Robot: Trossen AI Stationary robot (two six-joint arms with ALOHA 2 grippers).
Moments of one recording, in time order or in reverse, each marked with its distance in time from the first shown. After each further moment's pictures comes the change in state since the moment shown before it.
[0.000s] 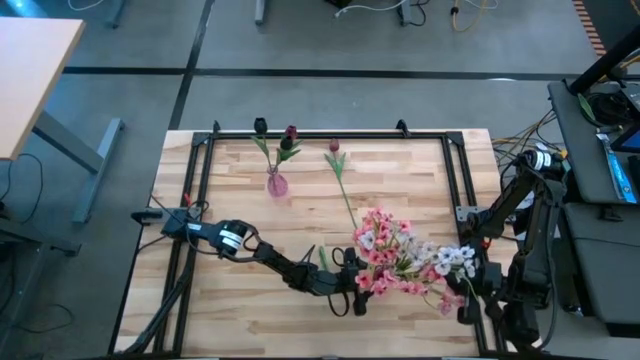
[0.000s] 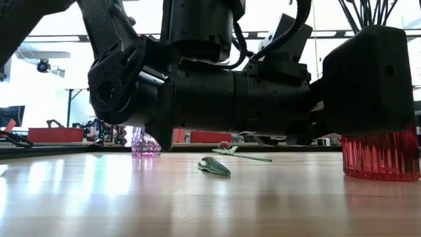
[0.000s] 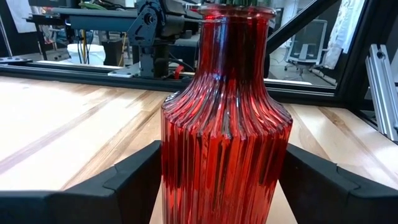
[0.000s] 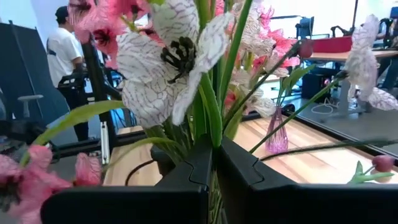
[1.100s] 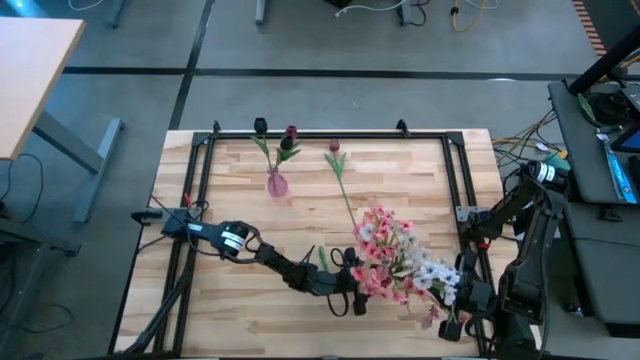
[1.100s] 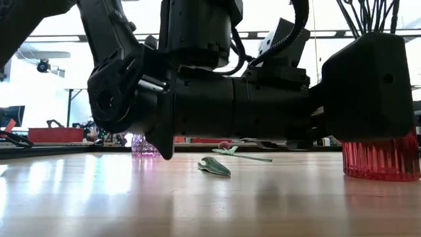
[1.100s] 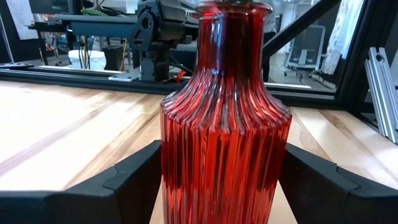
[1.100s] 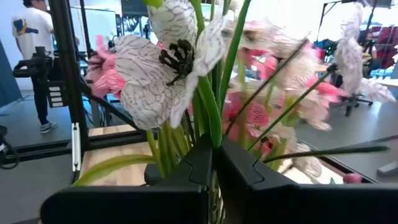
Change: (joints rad) left arm 0.000 0.033 0.000 0.036 -0.002 0.004; right arm -0.130 0.132 0.199 0.315 -0.027 -0.500
